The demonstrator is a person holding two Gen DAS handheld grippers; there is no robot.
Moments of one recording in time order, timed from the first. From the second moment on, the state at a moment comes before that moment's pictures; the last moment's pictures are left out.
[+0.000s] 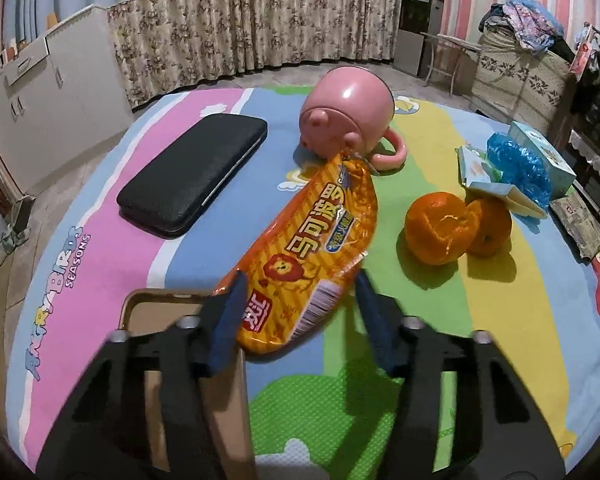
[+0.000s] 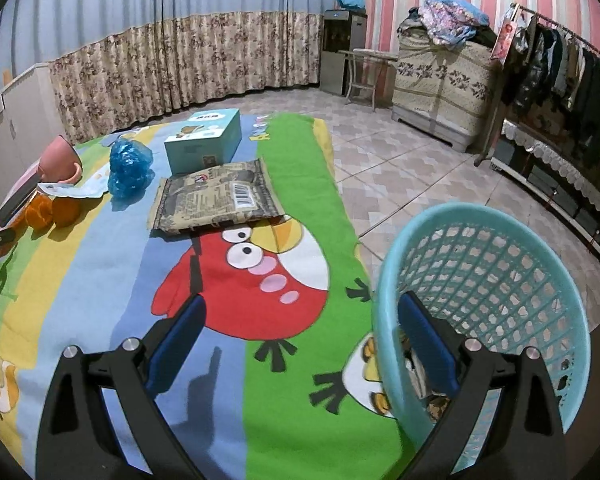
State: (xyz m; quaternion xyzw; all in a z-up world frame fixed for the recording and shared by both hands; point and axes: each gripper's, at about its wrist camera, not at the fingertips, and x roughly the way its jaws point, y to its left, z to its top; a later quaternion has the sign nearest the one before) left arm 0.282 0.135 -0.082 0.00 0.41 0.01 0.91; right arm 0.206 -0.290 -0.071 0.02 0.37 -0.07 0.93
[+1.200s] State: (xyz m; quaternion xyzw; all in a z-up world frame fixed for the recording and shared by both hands) left arm 0.259 0.108 -0.042 0.07 0.34 0.03 0.94; right arm 0.278 -0.297 -0.076 0.07 0.38 -0.03 0.92
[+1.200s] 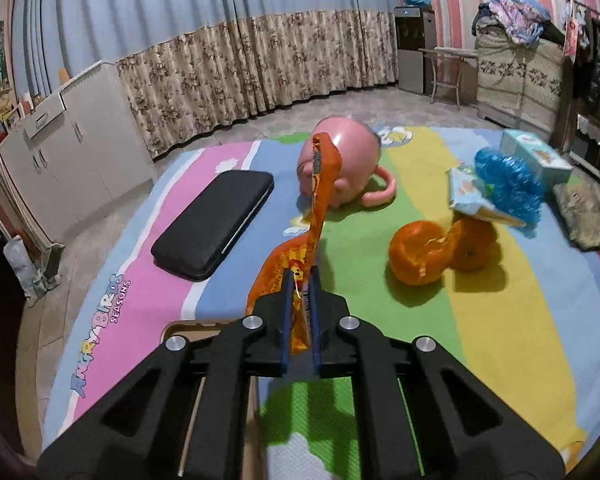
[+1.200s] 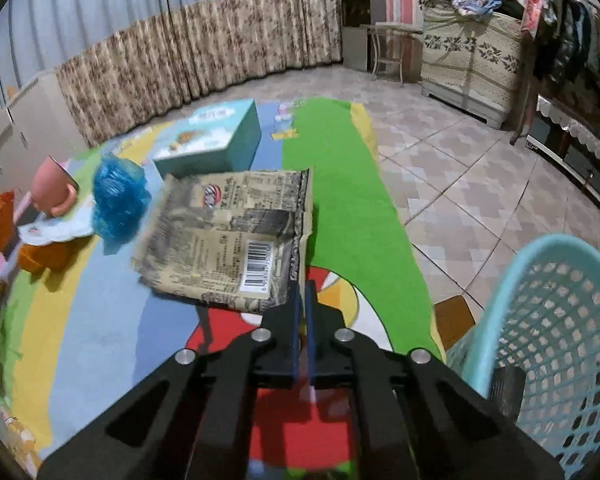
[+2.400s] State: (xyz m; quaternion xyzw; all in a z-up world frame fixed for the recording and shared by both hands) left arm 0.260 0.081 -0.032 0.07 0.31 0.02 0.95; right arm 0.323 -0.272 -0.097 0.05 0.44 -0.04 0.90
